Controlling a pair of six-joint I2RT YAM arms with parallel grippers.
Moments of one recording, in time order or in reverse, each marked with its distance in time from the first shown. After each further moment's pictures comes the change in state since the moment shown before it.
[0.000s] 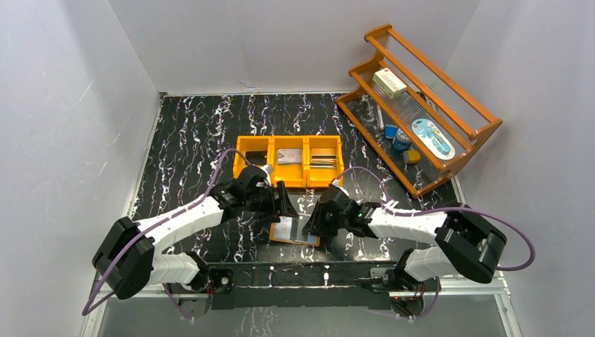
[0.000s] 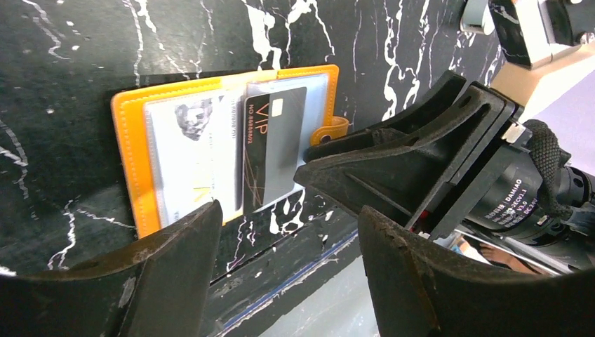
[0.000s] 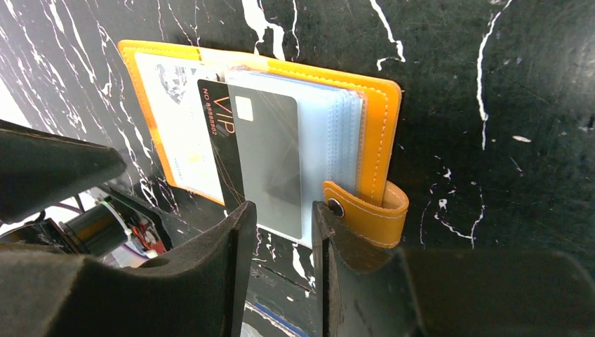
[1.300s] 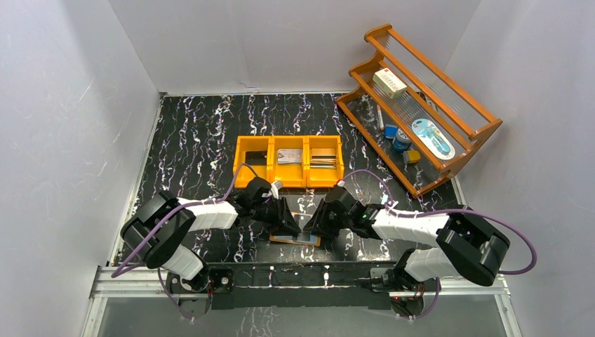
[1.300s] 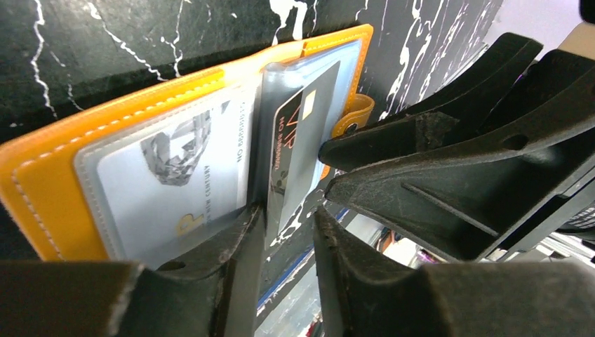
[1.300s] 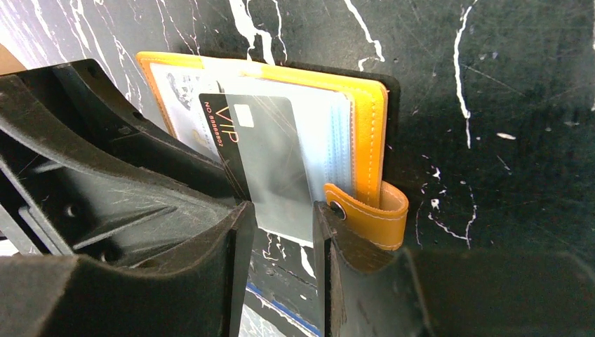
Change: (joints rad) left arm 0.002 0.277 -0.178 0.479 0.281 -0.121; right arm -0.039 -0.025 -0.055 0.064 -0.045 0.070
